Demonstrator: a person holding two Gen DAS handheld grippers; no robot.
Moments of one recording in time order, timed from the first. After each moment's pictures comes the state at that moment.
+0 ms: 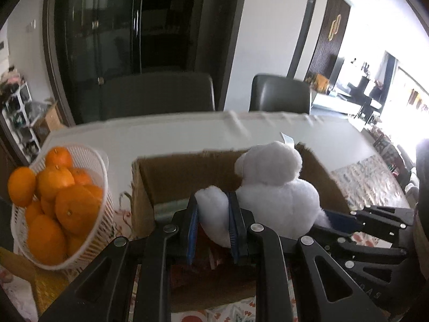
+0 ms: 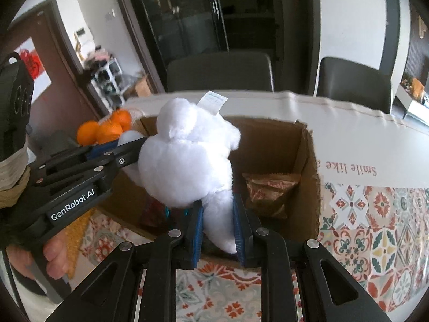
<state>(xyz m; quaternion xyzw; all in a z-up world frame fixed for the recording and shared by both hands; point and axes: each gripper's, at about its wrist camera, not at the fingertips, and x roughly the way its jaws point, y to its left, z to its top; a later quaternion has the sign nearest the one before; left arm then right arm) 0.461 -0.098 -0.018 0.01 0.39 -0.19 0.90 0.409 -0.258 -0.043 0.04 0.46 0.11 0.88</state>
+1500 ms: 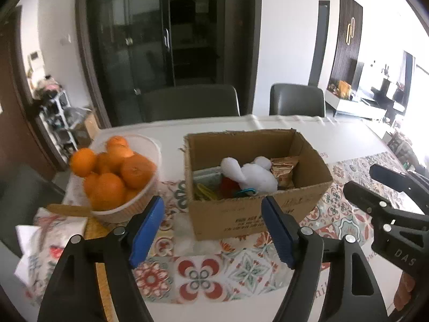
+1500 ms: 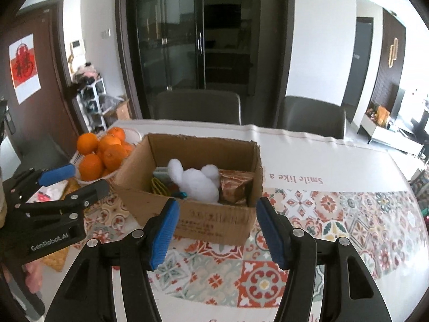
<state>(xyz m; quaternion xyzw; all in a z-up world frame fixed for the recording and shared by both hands) 0.346 -0.074 0.022 0.04 0.38 -0.10 0.92 0.283 -0.248 0.037 -0.01 0.35 0.02 0.94</state>
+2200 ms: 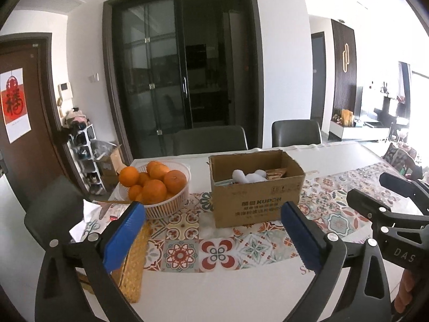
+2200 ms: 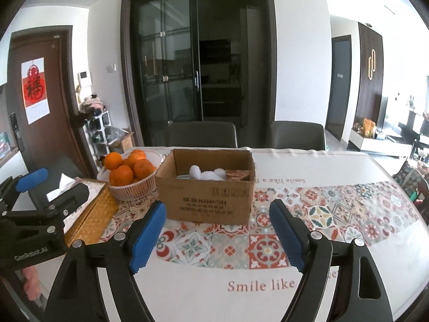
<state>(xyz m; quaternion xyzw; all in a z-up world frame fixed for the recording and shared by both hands) 0.169 -0.033 0.075 0.05 0.24 -0.07 0.97 0.128 -0.227 0.065 0.01 0.26 0.00 0.97</state>
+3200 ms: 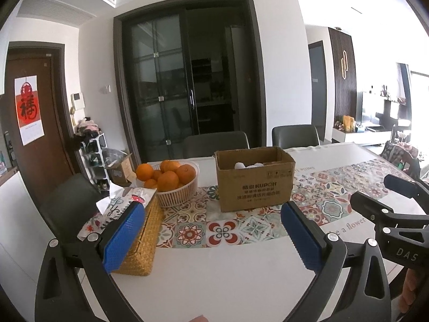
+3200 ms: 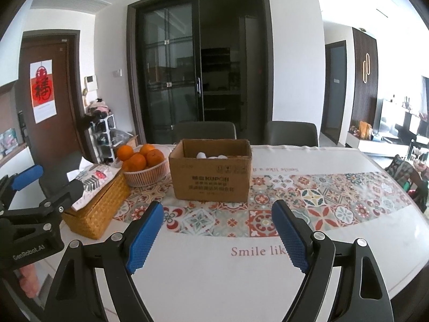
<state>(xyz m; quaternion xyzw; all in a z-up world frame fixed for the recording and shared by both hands) 0.057 -0.022 0.063 0.06 0.20 -0.05 0.98 0.031 -0.214 0.050 0.01 0.24 0.00 0.97</state>
